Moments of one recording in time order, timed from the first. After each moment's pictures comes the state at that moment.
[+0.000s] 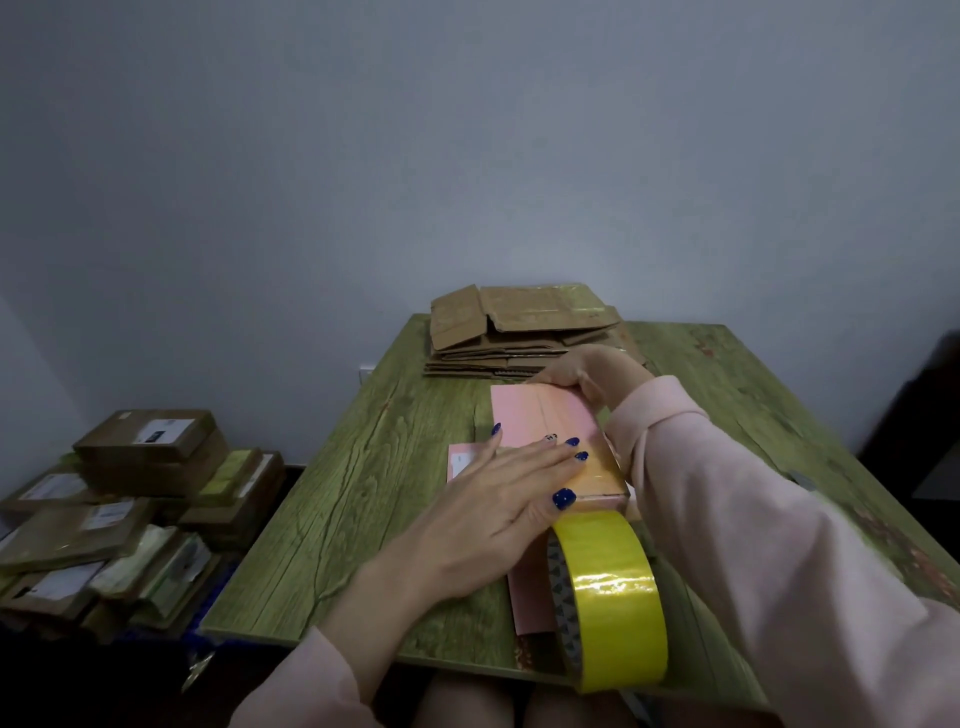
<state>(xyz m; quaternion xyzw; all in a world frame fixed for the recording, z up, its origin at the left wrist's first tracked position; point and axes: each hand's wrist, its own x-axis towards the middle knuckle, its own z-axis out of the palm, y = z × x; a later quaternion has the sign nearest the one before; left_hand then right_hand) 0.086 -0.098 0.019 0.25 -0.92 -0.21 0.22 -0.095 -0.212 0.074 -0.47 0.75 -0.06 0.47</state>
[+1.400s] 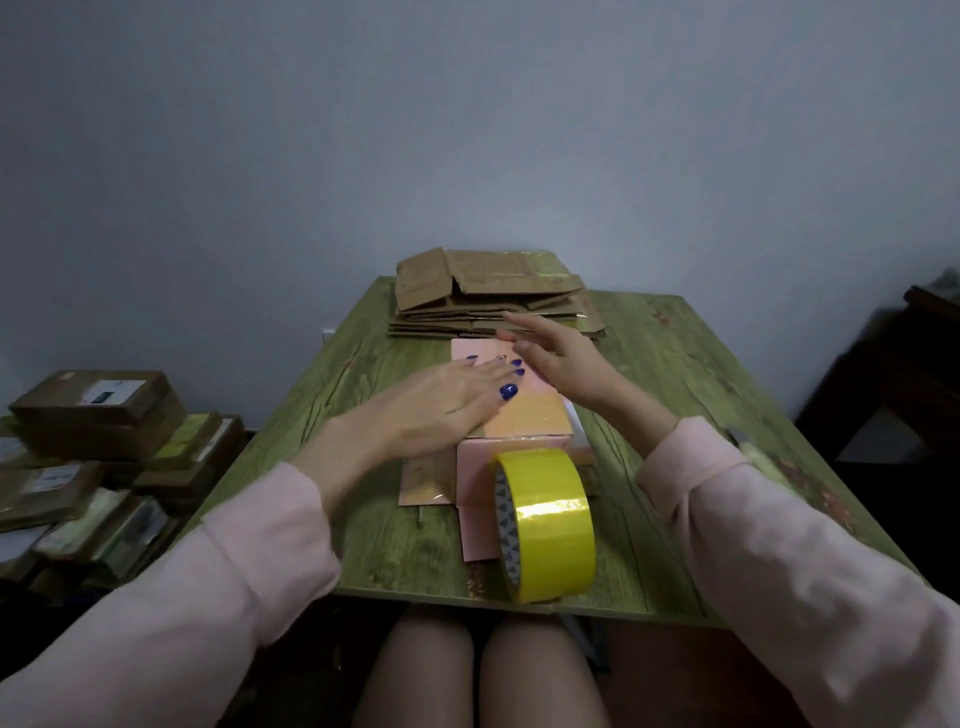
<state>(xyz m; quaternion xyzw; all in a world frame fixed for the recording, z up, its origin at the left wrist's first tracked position) 0.078 -0.146 0.041 0.26 -0.95 -0.11 0.10 -0.124 -0.154 0.027 -0.69 0.57 -0.39 0.24</state>
